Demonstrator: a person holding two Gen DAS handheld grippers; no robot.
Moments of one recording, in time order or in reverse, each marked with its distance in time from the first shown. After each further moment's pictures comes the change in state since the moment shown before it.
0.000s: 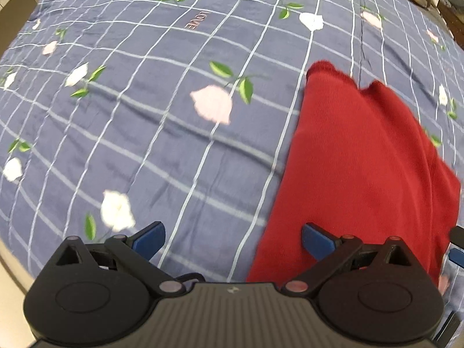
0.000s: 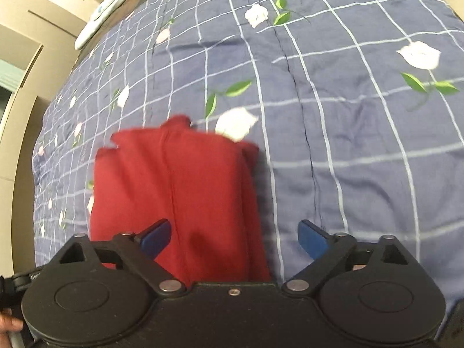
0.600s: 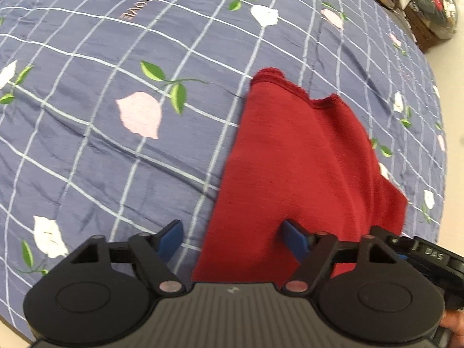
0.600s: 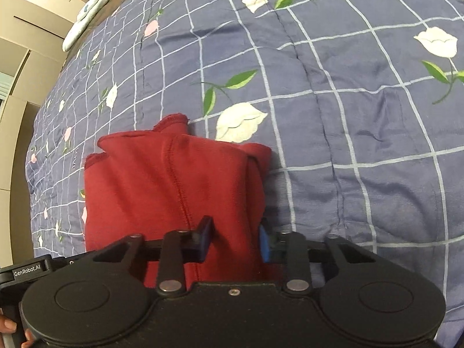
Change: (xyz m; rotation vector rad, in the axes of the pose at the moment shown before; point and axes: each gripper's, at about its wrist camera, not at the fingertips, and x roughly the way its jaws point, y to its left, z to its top) left arm 0.019 -0.013 0.032 0.014 0.091 -0.281; right arm 0.029 0.014 0.006 0.041 0.032 -0.022
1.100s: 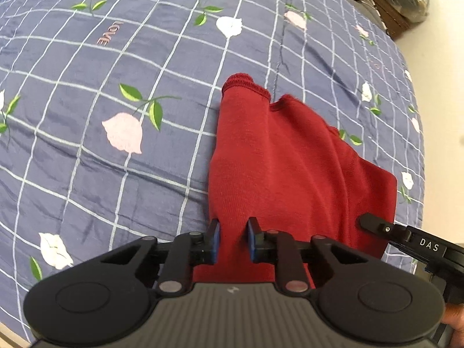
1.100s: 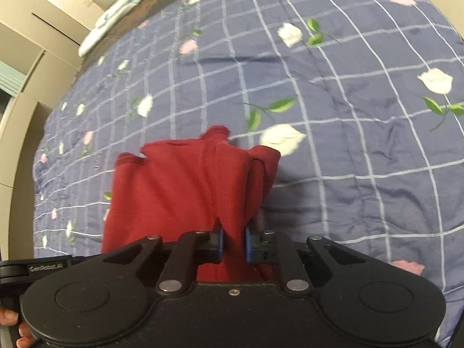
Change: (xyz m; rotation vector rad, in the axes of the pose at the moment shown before) left arm -0.033 -0.012 0.003 0.110 -0.006 -0.046; right arm -0.039 0.049 -0.019 -0.064 -0.106 0.001
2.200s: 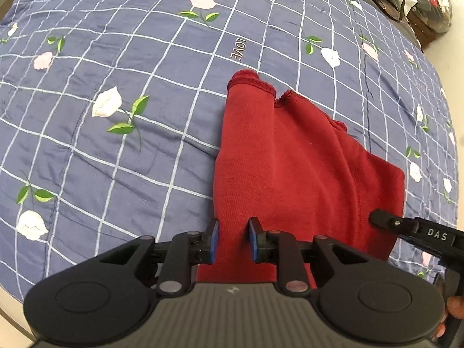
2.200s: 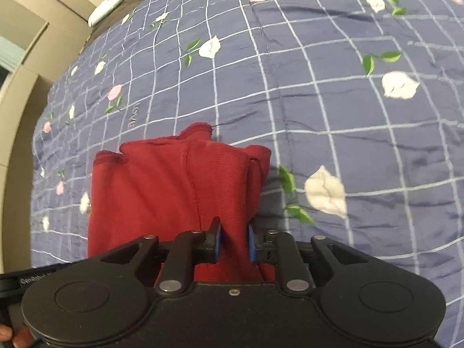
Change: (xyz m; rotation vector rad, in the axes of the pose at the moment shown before) left arm -0.062 0.149 -0.011 -0.015 -0.038 0.135; right arm 0.061 0.143 -0.064 -0.043 0.050 -0.062
